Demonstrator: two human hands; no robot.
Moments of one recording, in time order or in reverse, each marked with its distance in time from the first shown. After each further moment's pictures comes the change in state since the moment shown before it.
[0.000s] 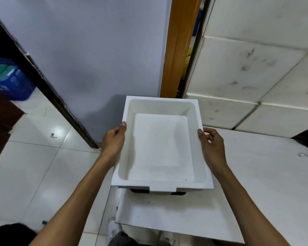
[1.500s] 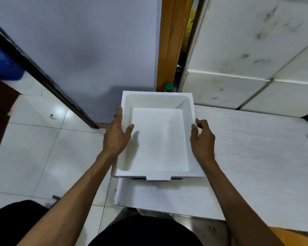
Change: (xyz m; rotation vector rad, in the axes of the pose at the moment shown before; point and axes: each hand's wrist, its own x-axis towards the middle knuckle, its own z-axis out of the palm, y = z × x) left_hand 0.024 -0.056 0.034 0.465 -0.086 0.291; right_hand 0.008 0.056 0.025 -0.328 0.029 -0.095
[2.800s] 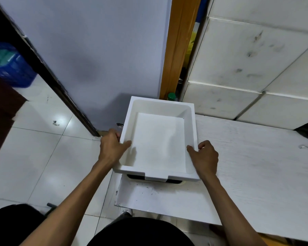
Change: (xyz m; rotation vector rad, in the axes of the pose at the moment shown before) left_hand -0.037 -0.010 -0.024 -0.025 0.082 -0.154; right_hand -0.042 -0.001 -0.018 -0.150 -0.021 0.235
